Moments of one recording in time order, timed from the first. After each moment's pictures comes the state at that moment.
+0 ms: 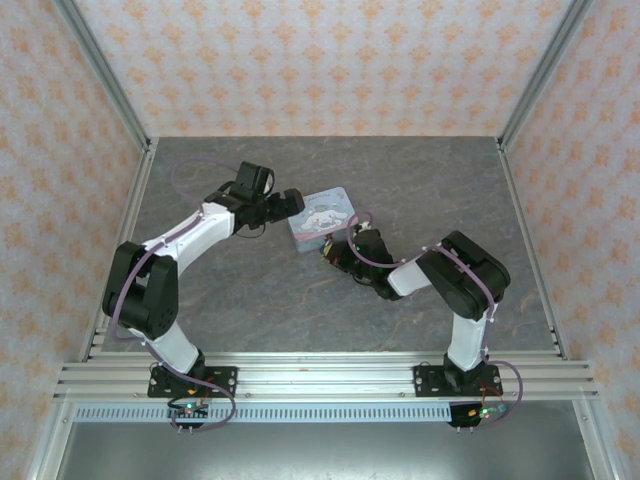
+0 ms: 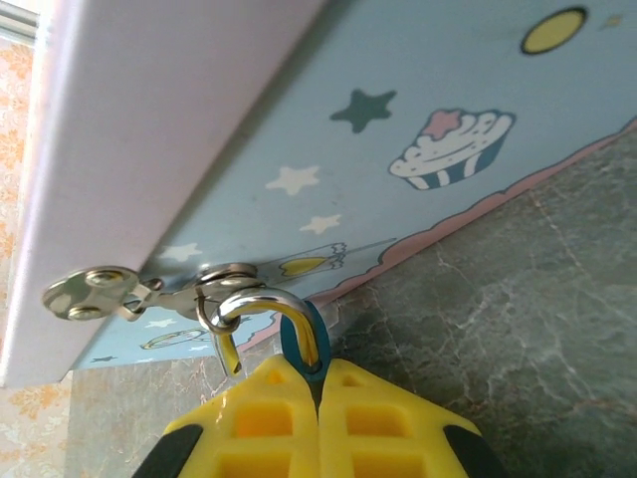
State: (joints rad) left arm -0.34 1.66 1.19 -0.42 0.13 -0.64; right arm 0.65 1.86 0.63 0.70 -0.17 1.04
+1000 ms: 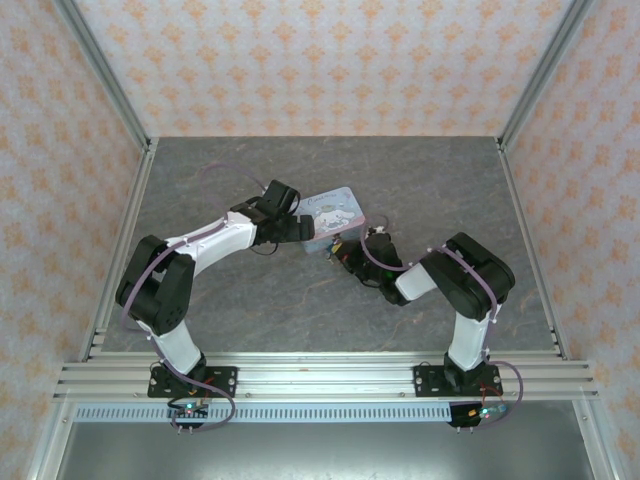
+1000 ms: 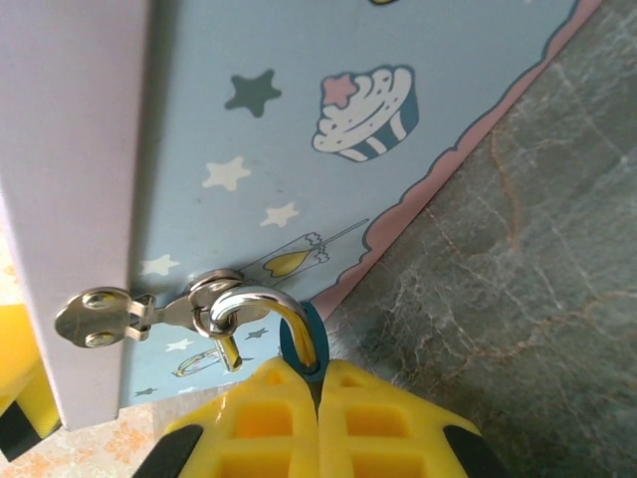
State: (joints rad) left arm -0.46 1.72 1.15 -0.46 -0.06 -0.57; right arm 0.61 1.85 0.55 0.81 -0.17 1.26
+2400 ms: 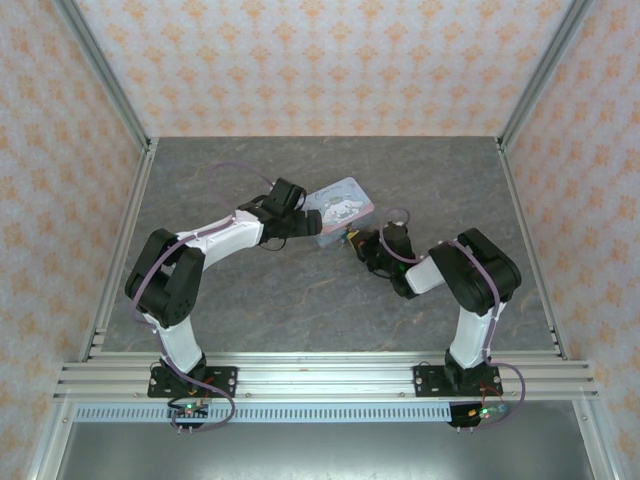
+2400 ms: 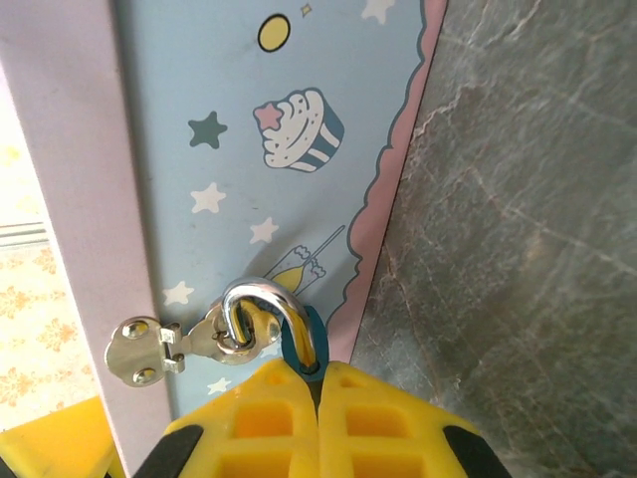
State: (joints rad) left arm -0.48 1.79 1.18 -0.36 -0.04 -0.57; right arm 0.47 1.85 0.54 0.86 -0.20 1.40
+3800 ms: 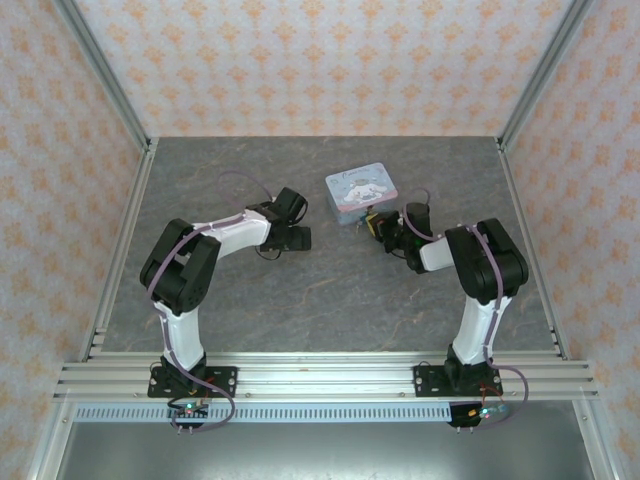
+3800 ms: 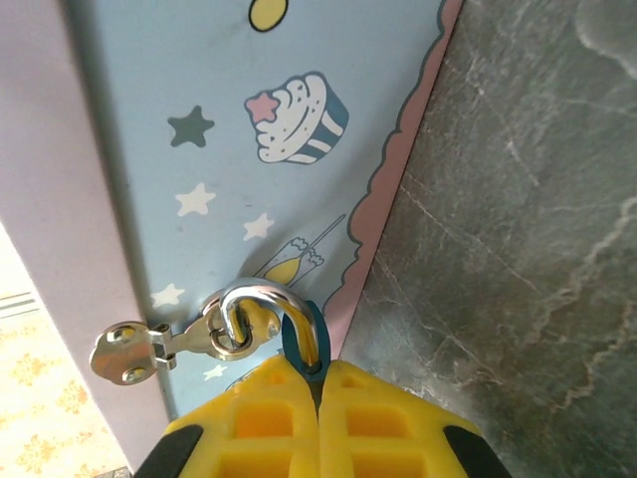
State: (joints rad) left arm -0.47 1.90 1.19 -0.50 -0.10 -0.55; right arm 0.26 1.90 0.70 0.68 -0.38 1.36
